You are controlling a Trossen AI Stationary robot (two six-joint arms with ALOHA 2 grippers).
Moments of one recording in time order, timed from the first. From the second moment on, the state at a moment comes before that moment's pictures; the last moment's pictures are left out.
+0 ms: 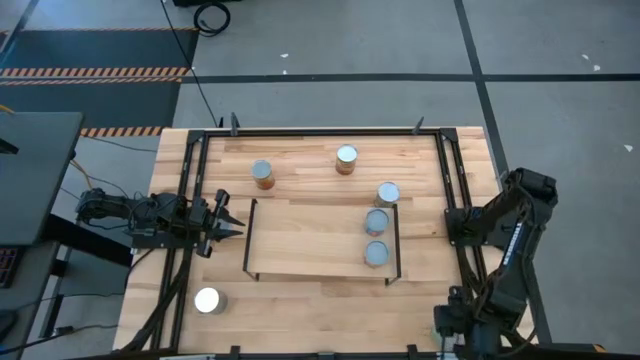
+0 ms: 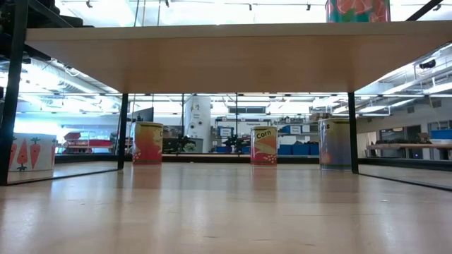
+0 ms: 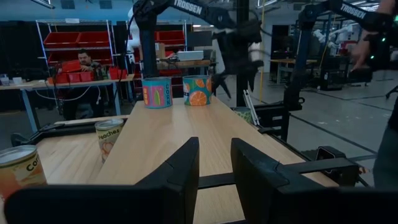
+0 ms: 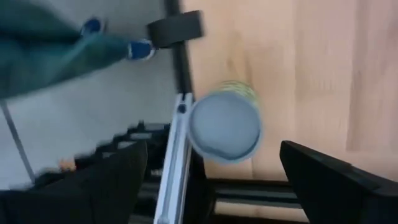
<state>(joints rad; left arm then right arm) -0.19 0.01 0.02 0.09 0.00 0.04 1.16 1.59 1.18 -0.88 -0.04 1.39</state>
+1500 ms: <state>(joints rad) -0.19 0.01 0.02 0.10 0.00 0.04 1.13 1.72 1.01 -0.55 -0.18 2.27</state>
